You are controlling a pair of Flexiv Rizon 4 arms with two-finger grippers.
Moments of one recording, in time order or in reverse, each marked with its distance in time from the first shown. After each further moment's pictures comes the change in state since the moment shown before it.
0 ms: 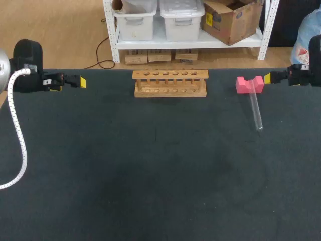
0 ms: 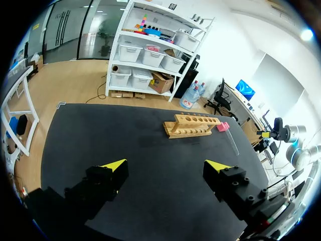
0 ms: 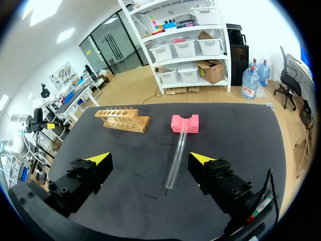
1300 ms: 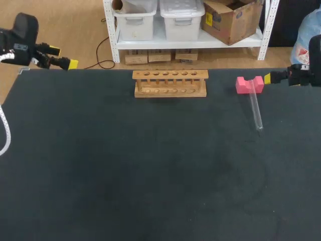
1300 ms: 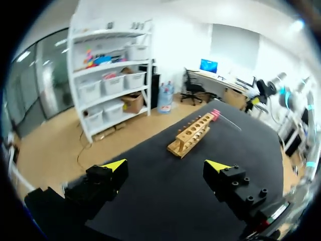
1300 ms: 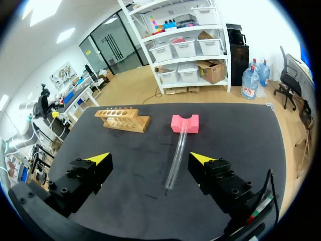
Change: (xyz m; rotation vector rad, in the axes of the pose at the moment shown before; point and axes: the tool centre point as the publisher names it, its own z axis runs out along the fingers) left arm -0.080 0.040 0.020 0.172 -0.069 0.594; right arm 0.000 0.000 0.000 0.000 0.000 0.000
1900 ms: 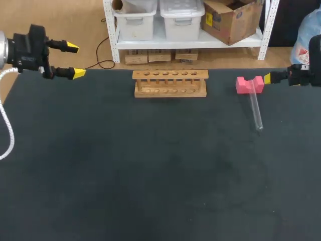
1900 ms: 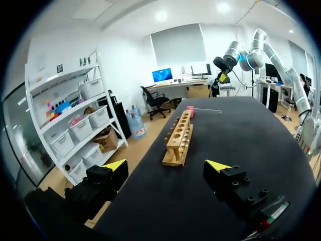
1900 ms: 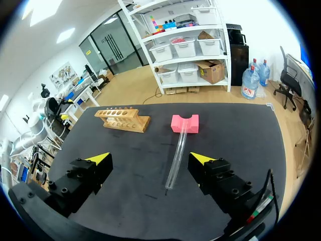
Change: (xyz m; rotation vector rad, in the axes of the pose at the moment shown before) left arm 0.007 0.015 0.054 0.203 -0.177 0.398; right arm 0.000 0.000 0.000 0.000 0.000 0.000
